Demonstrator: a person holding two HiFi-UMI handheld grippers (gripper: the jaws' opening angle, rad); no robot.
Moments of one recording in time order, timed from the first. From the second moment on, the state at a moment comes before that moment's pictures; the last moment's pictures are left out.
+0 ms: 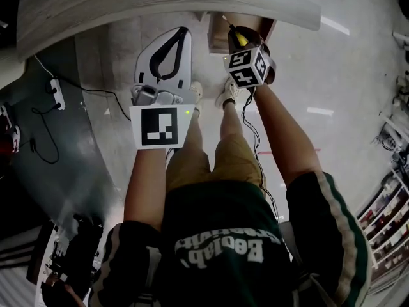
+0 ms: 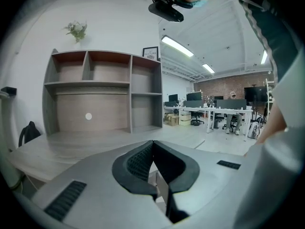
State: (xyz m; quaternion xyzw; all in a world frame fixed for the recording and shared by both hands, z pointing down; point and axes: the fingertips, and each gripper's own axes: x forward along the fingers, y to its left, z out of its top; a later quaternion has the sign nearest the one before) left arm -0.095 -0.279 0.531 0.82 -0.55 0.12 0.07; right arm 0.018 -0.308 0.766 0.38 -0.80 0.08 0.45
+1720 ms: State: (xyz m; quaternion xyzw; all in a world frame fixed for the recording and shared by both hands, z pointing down) left arm -0.117 -0.193 0.255 0.85 -0.51 0.13 -0.06; right arm -0.007 -0.200 0.302 0.48 -0.86 0.05 0.18
